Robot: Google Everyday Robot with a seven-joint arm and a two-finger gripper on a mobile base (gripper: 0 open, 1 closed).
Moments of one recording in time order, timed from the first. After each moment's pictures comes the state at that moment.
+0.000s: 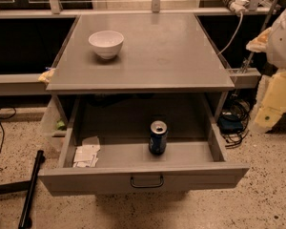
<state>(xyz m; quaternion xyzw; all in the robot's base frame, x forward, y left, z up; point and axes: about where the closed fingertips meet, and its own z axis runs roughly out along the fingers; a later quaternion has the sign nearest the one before) 0.439 -0.215 0.983 -0.60 0.78 -0.04 0.17</state>
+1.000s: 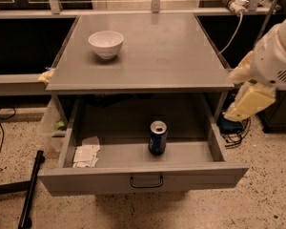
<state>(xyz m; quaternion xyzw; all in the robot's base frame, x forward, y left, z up) 0.455 -0.208 0.948 -0.60 0.78 -0.03 0.20</state>
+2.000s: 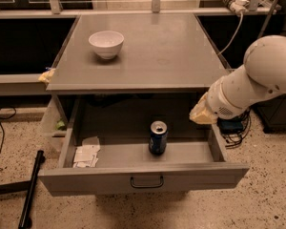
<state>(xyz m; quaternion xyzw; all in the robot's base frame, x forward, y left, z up) 0.538 -0.167 0.803 -0.57 0.78 0.04 0.26</state>
